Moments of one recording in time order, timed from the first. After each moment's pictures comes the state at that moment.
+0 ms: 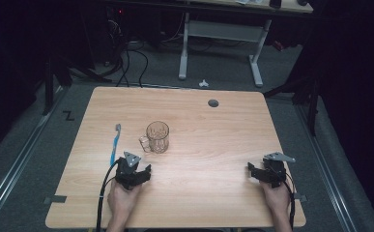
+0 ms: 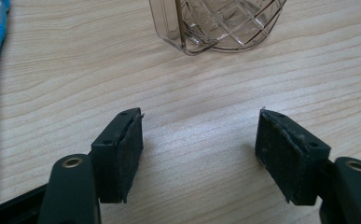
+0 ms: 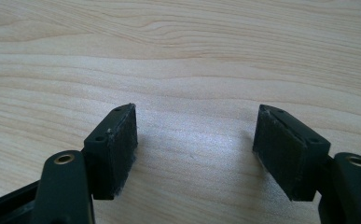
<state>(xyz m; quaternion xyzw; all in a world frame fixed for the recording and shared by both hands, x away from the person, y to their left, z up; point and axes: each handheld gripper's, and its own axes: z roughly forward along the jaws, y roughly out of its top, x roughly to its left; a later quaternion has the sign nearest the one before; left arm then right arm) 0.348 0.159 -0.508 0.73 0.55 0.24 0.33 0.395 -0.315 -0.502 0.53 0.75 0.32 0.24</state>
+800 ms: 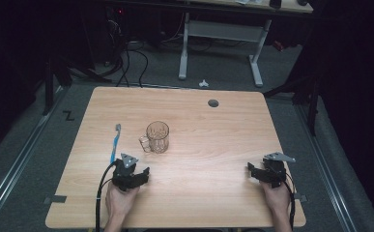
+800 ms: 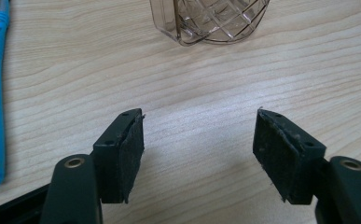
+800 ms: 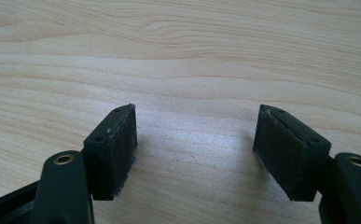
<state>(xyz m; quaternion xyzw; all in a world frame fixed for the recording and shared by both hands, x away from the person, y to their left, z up) 0.336 0.166 -0.495 0.73 0.55 0.22 0.33 0.395 -0.315 -0.502 0.52 0.75 0.32 0.23</state>
